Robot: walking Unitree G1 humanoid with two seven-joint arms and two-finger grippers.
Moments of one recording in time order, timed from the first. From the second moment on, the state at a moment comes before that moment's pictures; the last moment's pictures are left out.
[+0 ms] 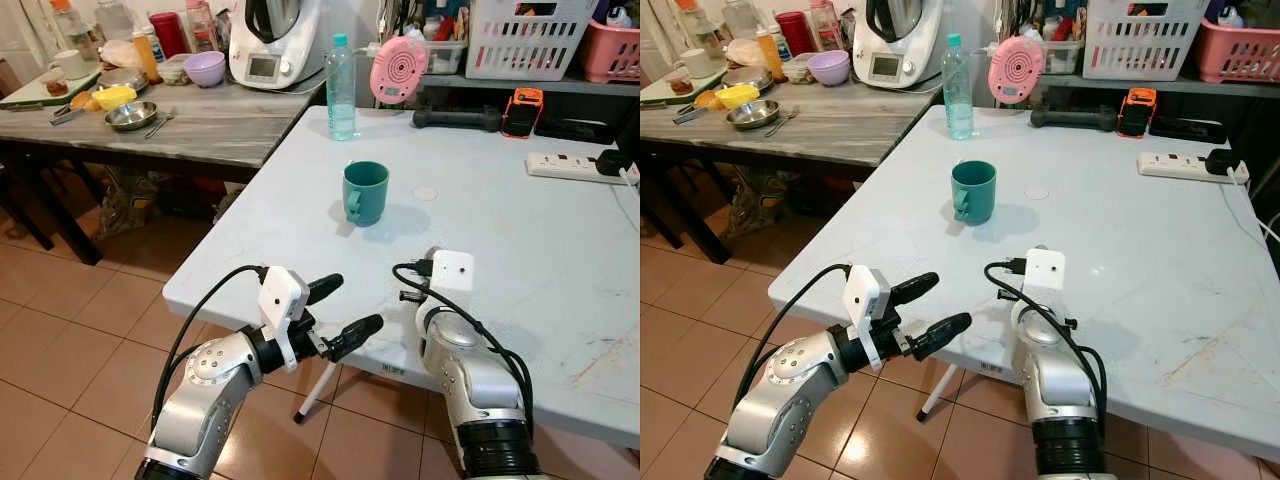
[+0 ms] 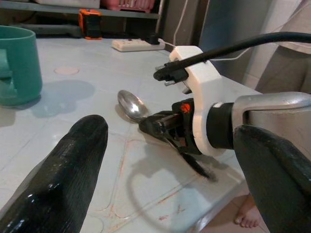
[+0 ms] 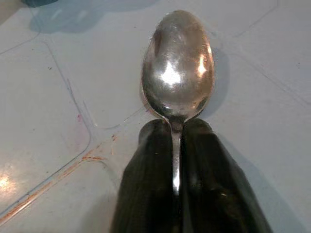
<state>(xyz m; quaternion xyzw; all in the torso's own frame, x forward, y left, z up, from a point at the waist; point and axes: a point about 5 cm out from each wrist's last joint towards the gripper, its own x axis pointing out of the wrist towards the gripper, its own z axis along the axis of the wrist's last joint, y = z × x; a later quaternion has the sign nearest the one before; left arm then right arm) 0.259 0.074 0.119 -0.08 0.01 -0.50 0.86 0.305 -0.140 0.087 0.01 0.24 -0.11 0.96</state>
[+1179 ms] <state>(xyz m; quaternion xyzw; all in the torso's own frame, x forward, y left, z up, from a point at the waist) 0.290 0.093 0.093 -0.04 0.01 -0.38 0.93 0.288 -0.180 0.123 0.00 0.18 -0.13 0.98</state>
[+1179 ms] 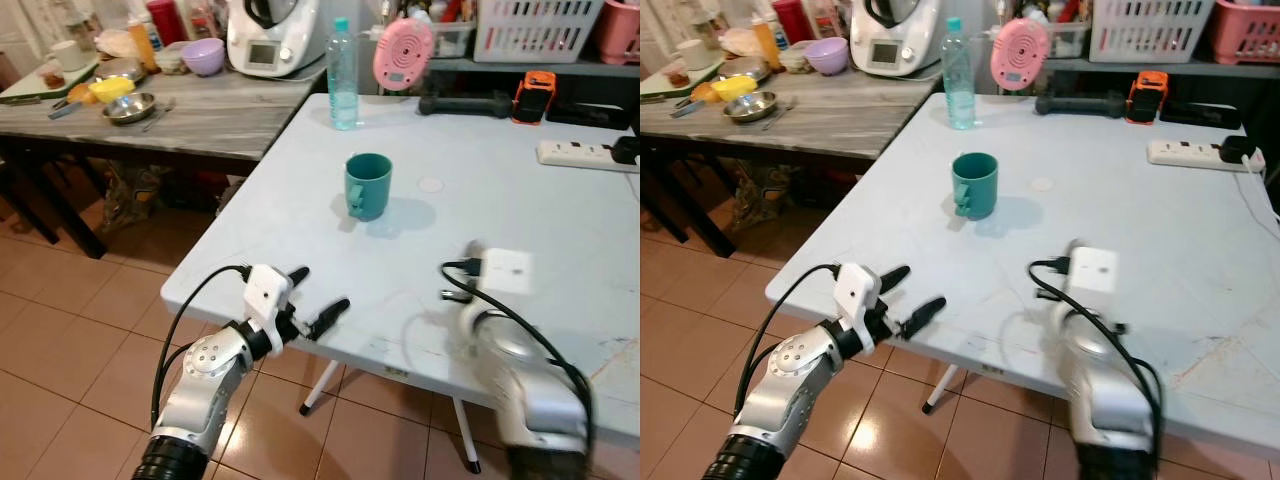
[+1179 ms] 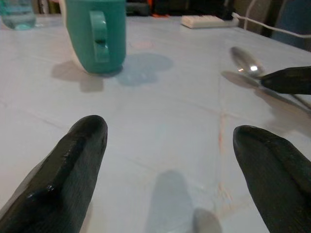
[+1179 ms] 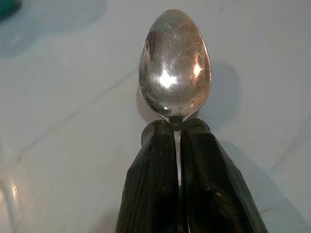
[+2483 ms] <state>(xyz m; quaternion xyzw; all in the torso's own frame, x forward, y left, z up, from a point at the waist) 0.313 0.111 0.111 -0.07 -0.02 -0.17 0.98 0.271 -0.185 0.173 -0.07 -0.03 -0.09 0.99</state>
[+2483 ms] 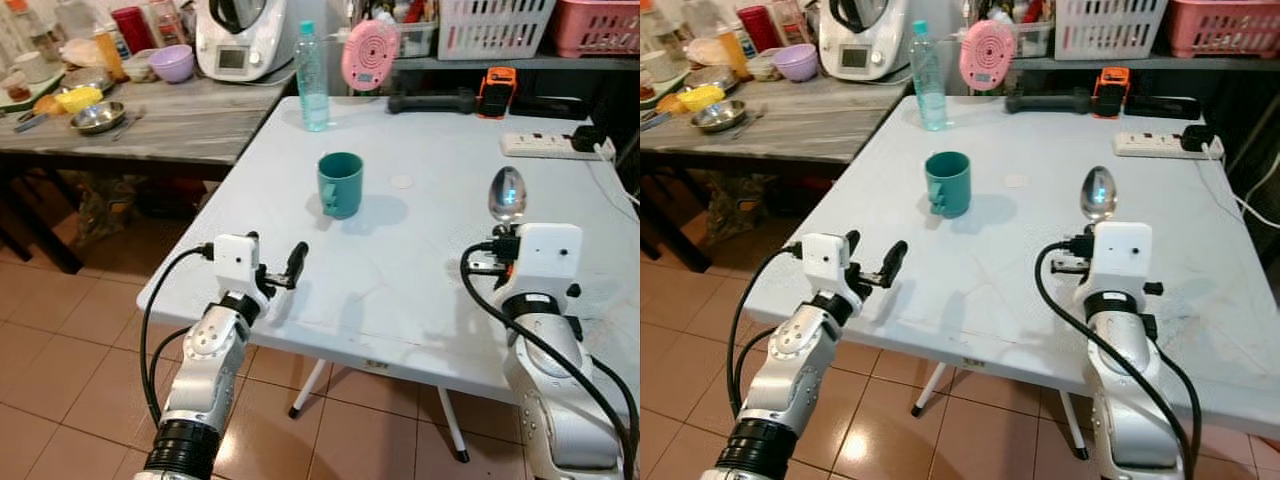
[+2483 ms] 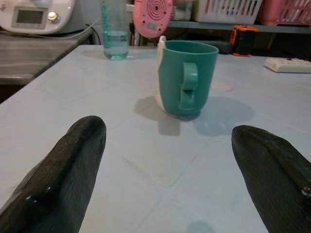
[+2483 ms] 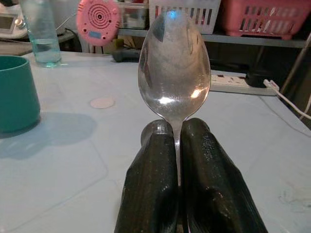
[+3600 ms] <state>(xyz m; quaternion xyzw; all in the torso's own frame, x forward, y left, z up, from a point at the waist) 0.313 0.103 0.112 -0.06 -0.03 -0.20 0.98 0.275 -0.182 0.174 -0.08 -0.05 -0.09 0.99</state>
